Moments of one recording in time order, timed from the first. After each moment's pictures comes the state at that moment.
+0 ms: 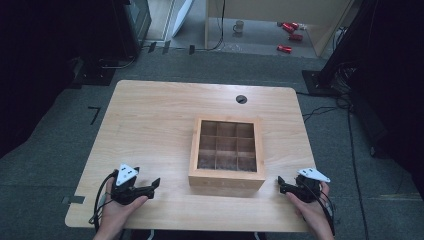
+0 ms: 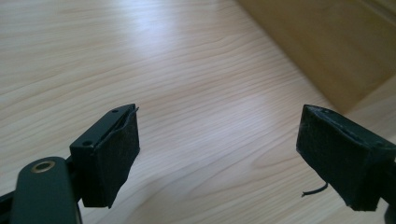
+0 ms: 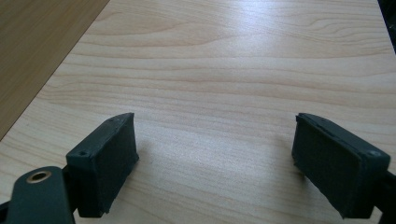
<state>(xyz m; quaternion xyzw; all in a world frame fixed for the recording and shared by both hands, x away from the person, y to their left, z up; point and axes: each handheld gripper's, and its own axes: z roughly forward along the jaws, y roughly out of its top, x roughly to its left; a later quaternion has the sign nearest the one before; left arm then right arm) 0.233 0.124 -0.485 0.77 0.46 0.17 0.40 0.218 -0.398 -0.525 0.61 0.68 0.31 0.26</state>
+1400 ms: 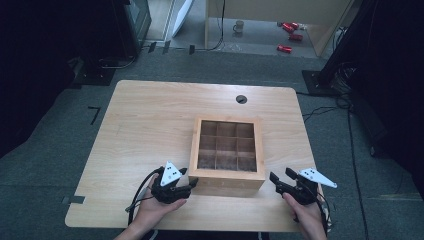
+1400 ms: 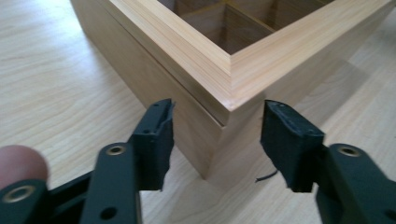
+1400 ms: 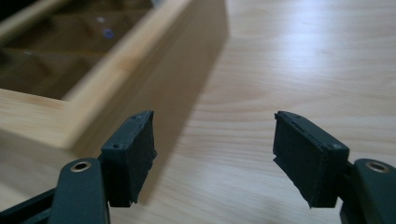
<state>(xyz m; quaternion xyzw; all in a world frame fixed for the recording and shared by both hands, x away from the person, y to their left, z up) 0.232 0.031 -0.477 0.82 0.35 0.13 0.43 0.198 -0.368 -0.484 0.58 0.65 0.46 0.20</state>
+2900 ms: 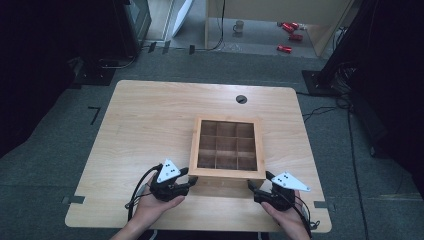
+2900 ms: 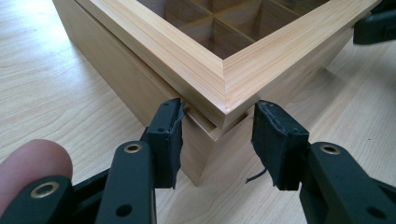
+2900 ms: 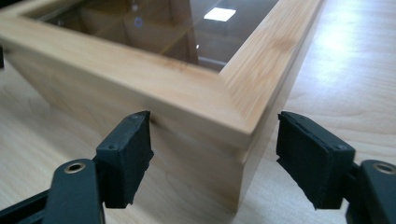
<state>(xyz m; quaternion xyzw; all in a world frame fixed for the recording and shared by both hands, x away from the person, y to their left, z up) 0.237 0.036 -0.468 0.82 0.34 0.11 0.45 0.191 -0.310 -0.483 0.51 0.70 0.45 0.21</state>
